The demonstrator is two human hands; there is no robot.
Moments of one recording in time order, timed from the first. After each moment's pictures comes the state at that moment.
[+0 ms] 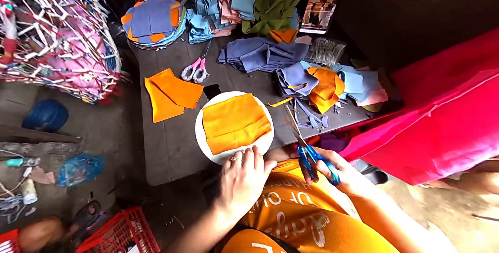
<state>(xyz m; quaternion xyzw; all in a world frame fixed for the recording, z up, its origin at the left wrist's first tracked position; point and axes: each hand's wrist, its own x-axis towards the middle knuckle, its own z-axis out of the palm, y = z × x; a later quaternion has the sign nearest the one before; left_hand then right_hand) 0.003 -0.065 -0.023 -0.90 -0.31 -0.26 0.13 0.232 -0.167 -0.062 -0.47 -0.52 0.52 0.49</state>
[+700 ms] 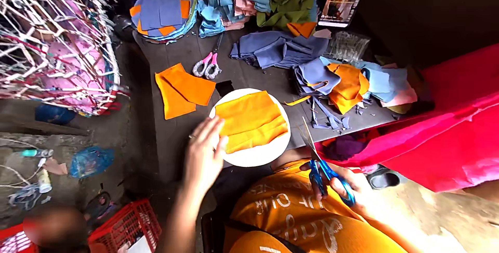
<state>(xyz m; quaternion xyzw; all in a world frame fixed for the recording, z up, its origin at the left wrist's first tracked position) -0.070 0.015 -0.015 -0.87 -0.41 -0.25 -0.15 0.203 -0.181 -0.071 -0.49 -0.50 0.50 0.51</state>
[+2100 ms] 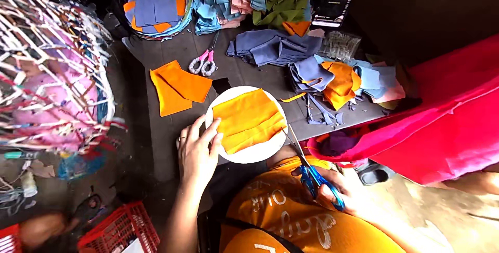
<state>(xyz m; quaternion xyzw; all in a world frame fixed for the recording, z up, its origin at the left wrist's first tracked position) -0.072 0.012 -0.029 -0.84 -0.46 -0.26 -0.11 0.188 -0.185 -0.051 -0.53 -0.55 0.47 0.44</state>
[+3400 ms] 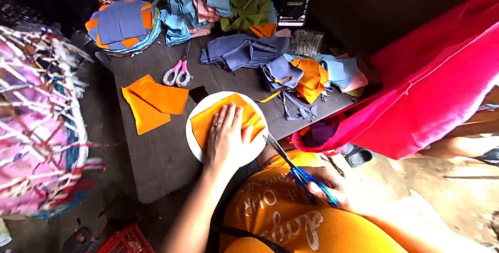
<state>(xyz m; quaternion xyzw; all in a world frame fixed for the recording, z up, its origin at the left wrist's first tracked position) 0.022 0.010 -0.024 -0.92 -0.34 -0.14 -0.12 0.190 -0.200 -0.040 -0.55 -0.50 0.52 0.42</state>
